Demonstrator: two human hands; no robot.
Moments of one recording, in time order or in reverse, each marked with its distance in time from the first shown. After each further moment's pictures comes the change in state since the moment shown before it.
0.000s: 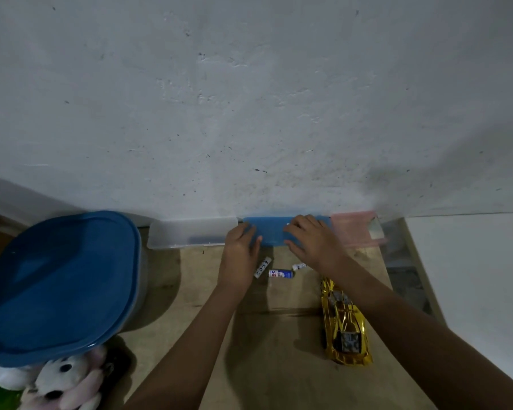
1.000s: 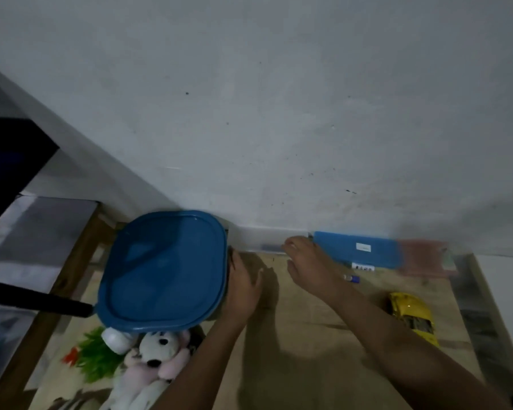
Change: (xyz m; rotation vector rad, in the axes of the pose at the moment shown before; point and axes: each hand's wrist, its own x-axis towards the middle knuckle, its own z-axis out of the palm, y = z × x) left_hand -0.054 -0.087 -0.094 0.021 -0.041 -0.459; right_hand 0.056 -0.143 0.016 0.114 -0.111 -0.033
